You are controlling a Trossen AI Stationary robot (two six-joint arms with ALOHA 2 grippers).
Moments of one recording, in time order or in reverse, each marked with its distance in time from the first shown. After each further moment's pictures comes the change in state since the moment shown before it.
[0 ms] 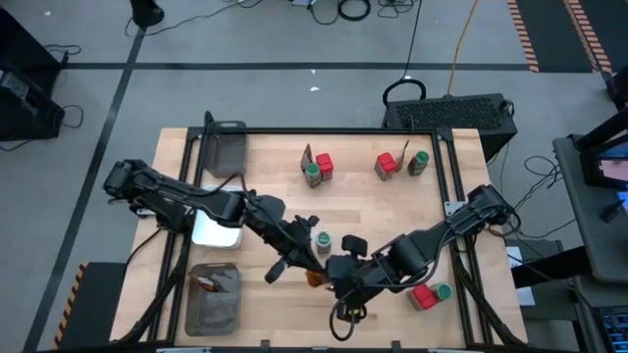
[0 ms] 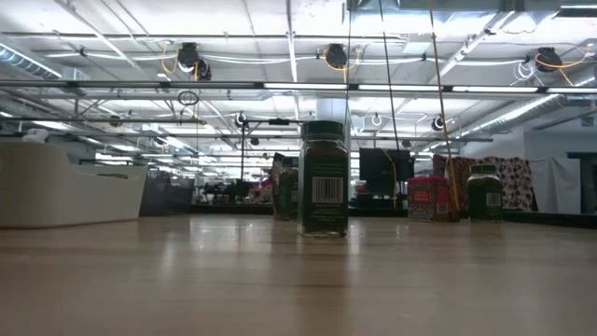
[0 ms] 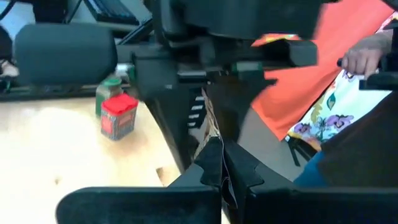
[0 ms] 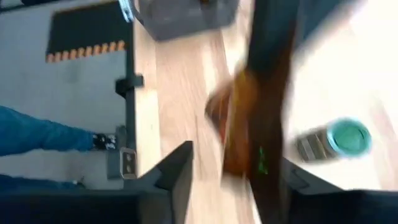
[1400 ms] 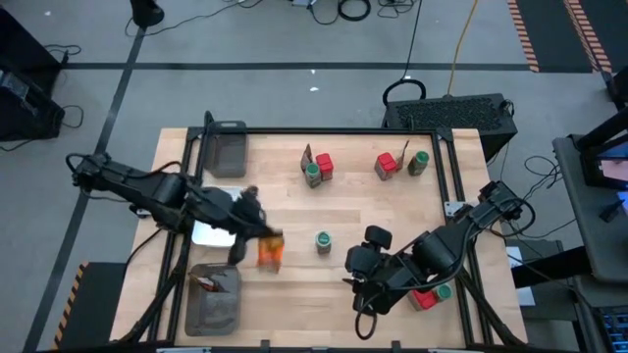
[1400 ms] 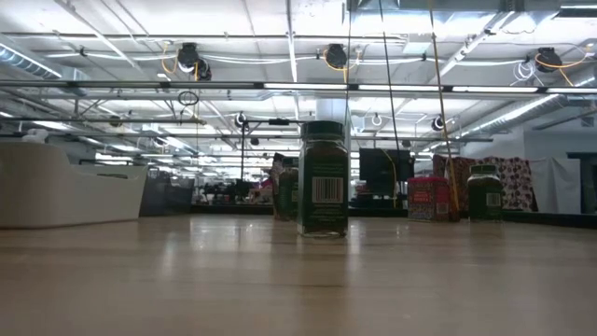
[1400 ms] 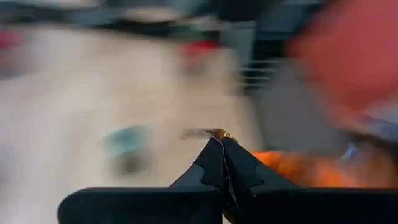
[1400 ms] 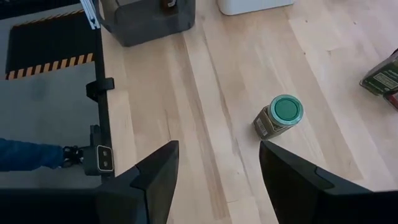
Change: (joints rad) left arm -0.089 -0.359 0.002 -0.661 -0.501 -0.133; right arm 0.059 -0.086 0.000 -0.164 0.165 0.125
